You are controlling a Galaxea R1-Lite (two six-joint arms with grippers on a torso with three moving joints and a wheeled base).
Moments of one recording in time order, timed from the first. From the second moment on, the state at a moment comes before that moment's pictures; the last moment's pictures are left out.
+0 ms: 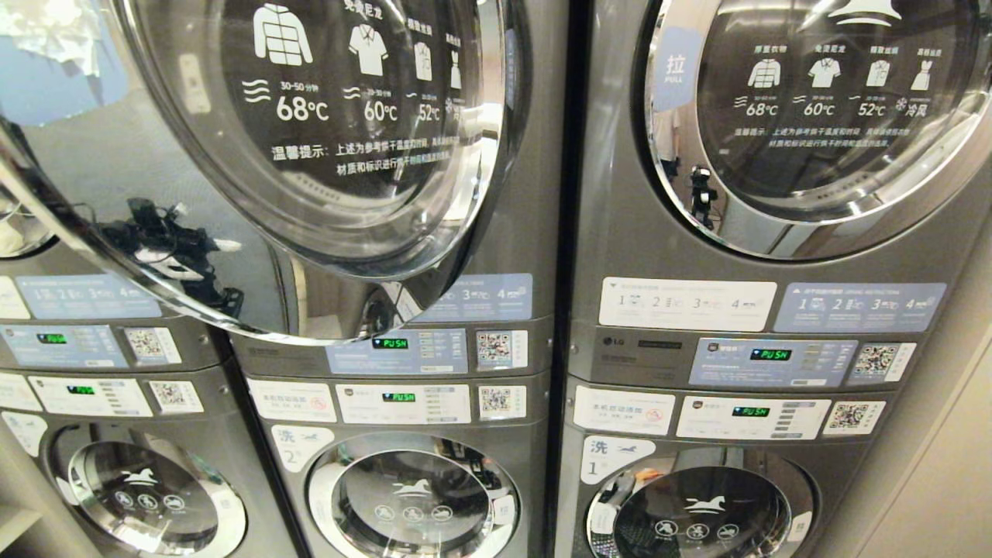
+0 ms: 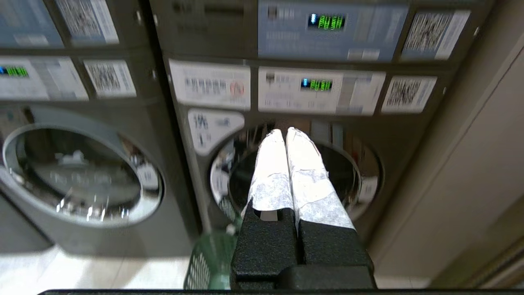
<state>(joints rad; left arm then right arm) 0.00 0.00 0.00 0.01 -0.02 0.09 -0.02 0.08 -0.01 0.02 0.00 -0.01</state>
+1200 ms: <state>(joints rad) -0.04 0.44 -0.70 -0.11 -0.64 -0.08 -0.02 0.00 -0.01 0.03 0.00 -0.02</state>
